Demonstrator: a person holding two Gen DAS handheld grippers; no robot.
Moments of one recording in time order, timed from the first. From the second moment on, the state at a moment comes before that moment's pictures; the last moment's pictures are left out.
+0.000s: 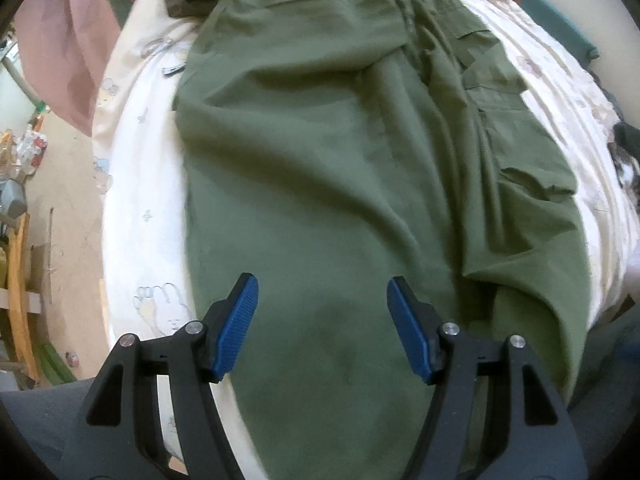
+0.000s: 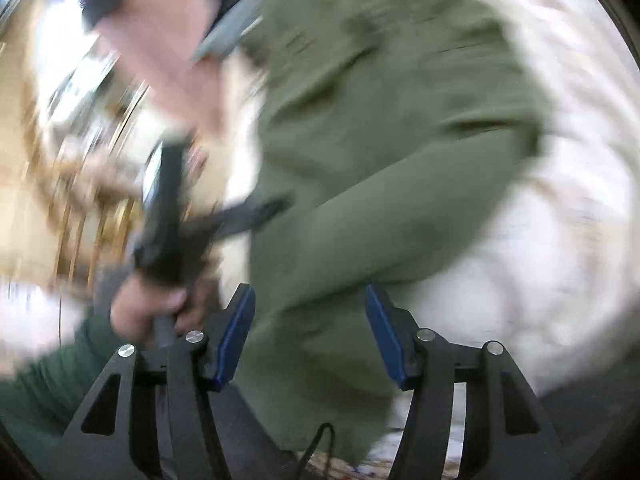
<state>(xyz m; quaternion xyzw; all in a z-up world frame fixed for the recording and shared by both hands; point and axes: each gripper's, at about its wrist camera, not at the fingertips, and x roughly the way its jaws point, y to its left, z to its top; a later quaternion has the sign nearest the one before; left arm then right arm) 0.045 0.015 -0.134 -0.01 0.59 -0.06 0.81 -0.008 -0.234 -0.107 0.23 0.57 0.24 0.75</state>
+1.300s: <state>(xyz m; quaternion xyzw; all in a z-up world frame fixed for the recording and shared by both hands) 0.150 -0.086 -0.068 -0.06 0.60 -0.20 0.77 -0.010 -0.332 -0.139 0.40 0.51 0.12 0.76</state>
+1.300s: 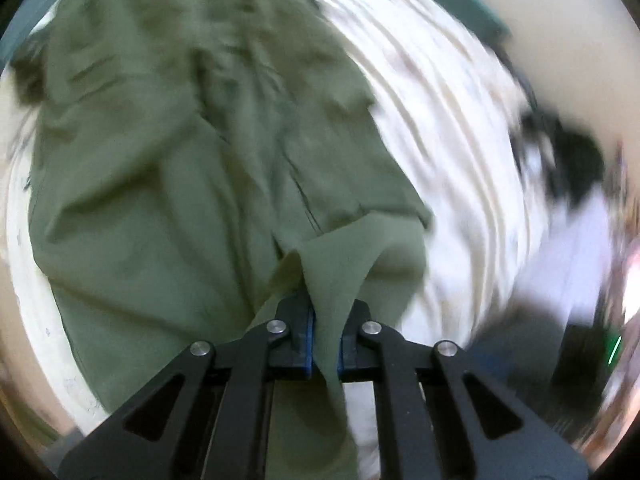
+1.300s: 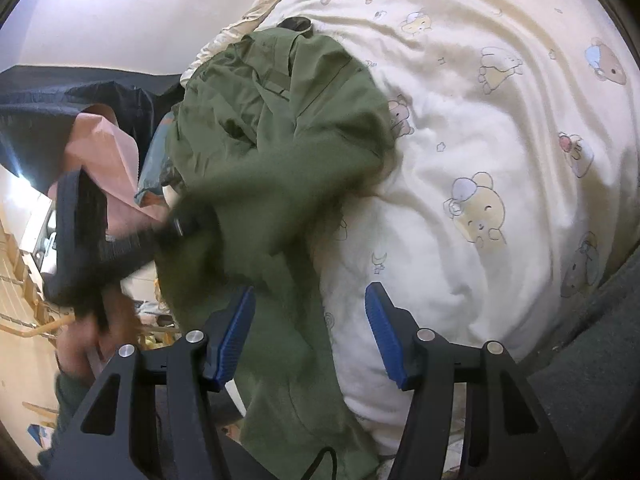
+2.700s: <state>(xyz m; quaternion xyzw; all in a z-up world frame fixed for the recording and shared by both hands) 0.145 0.068 -0.122 -0.11 0.61 -0.07 0.78 0.039 -0.199 -0.092 0.23 0.54 0.20 0.79</state>
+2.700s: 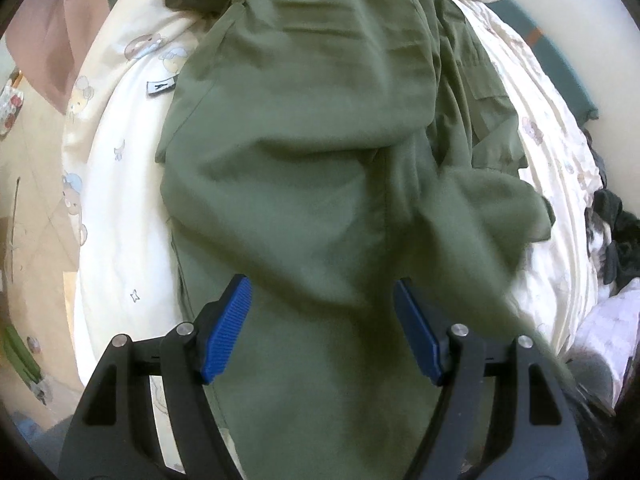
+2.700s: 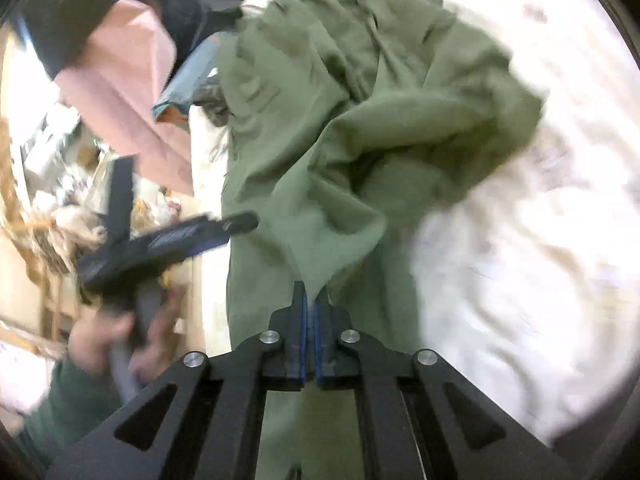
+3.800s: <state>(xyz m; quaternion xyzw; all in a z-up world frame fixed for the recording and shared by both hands) 0.056 -0.026 -0.127 -0.02 0.60 -0.14 0.79 0.032 -0.380 -0.158 0.16 0.65 0.00 0.74</state>
